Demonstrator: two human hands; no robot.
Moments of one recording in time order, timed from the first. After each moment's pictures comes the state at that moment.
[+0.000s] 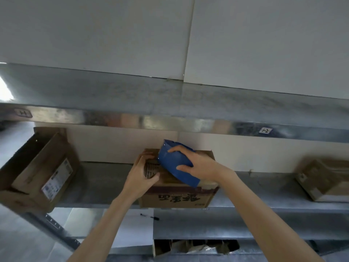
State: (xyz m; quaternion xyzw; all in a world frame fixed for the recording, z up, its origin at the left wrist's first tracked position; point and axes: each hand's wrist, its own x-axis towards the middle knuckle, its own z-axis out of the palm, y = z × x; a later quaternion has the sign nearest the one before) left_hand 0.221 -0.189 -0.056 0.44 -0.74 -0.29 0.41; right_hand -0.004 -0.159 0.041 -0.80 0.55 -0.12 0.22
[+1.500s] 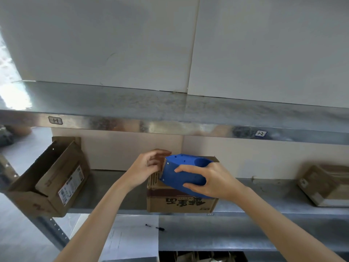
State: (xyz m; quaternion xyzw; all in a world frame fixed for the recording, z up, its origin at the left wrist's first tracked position) left_hand 0.244 -0.174 0.037 0.34 -0.73 -0.47 0.36; right_hand 0.007 -0.086 0.073 -0.86 0.47 -0.20 -0.01
